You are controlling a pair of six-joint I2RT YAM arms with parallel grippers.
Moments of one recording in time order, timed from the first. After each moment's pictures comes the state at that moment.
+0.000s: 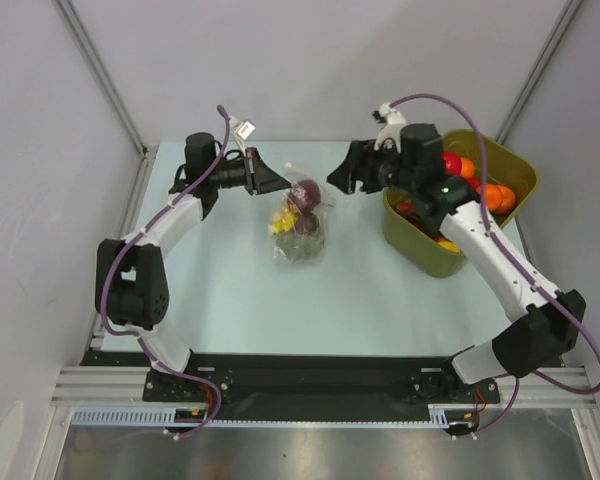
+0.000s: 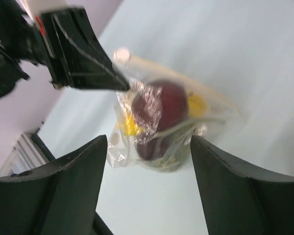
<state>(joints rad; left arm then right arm) -0.18 1.72 1.28 0.17 1.05 -0.46 0.50 1.47 1.47 -0.36 -0.30 0.34</state>
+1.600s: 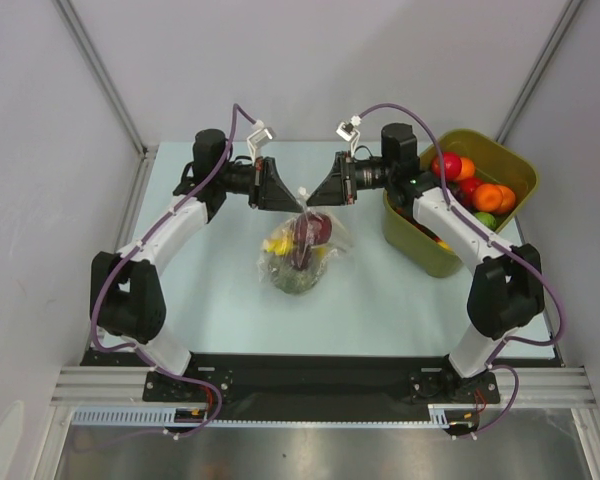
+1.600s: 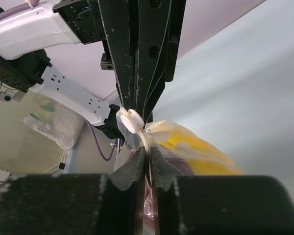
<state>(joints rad) -0.28 1.63 1.31 0.09 1.46 -0.48 0.43 1.69 1.45 0.01 -1.18 0.44</state>
